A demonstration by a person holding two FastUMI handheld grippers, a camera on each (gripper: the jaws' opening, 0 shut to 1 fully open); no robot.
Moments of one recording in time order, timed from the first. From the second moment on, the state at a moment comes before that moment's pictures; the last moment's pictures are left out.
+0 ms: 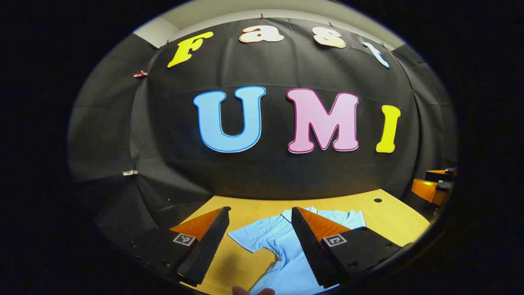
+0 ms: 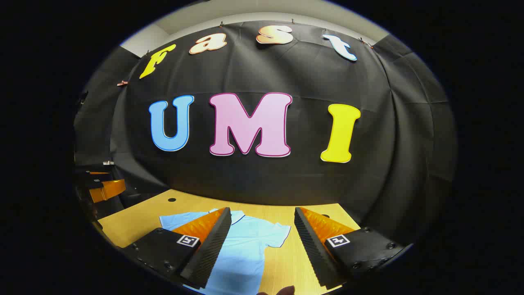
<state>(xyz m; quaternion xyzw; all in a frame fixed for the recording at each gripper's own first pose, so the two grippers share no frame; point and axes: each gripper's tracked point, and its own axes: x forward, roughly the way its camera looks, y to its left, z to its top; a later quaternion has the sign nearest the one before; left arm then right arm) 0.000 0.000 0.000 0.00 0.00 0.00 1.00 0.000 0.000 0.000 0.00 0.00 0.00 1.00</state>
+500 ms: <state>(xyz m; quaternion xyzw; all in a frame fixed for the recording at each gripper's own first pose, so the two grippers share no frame) 0.006 -0.004 -0.005 0.01 0.01 -0.01 1.00 0.008 -0.003 -0.009 0.00 0.02 -0.01 1.00</state>
